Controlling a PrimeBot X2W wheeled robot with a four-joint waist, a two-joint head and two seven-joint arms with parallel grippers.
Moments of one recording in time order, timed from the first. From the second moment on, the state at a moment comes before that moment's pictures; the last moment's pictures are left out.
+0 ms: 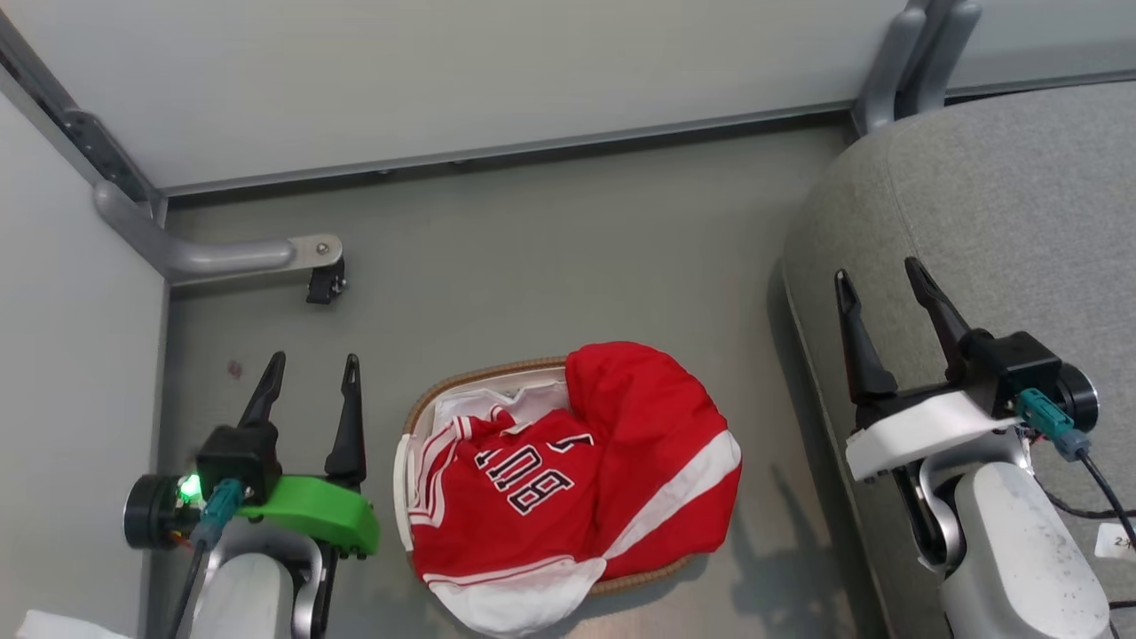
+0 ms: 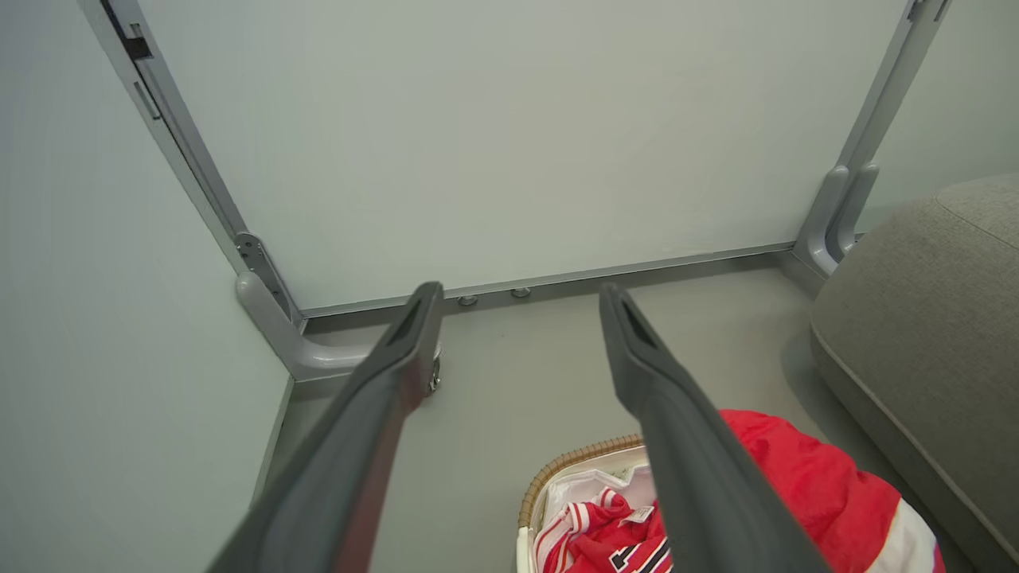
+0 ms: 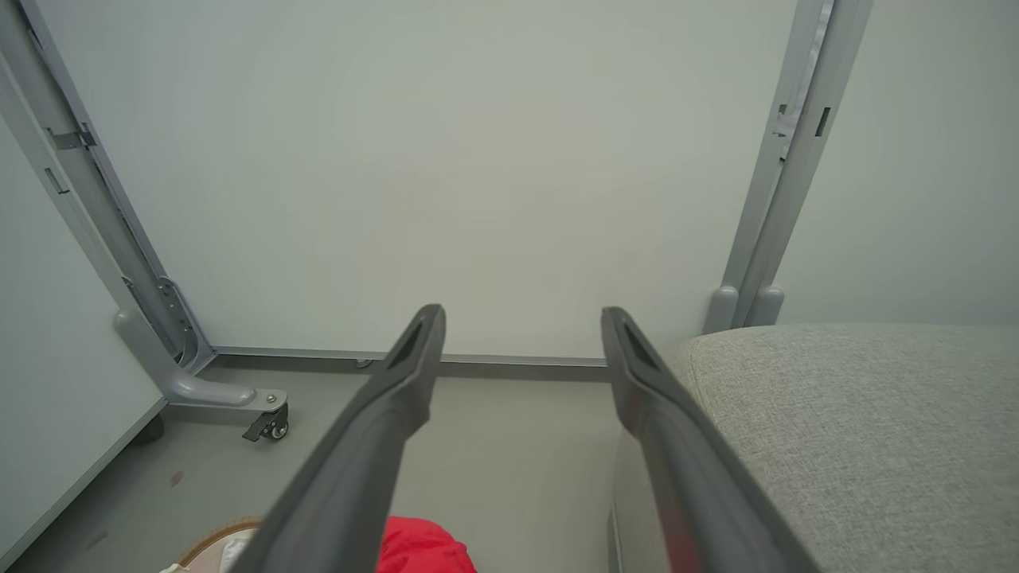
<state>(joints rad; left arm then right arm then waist) -0.21 0.08 -0.08 0.37 -0.12 -0.12 -0.25 -0.29 -0.07 0.03 0.24 0.13 0.13 -0.25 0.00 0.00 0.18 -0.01</state>
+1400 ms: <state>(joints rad) -0.64 0.35 -0.58 0.67 -0.20 -0.13 -0.26 -0.59 -0.05 0.20 0.00 0.26 0.13 -0.26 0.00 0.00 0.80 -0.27</state>
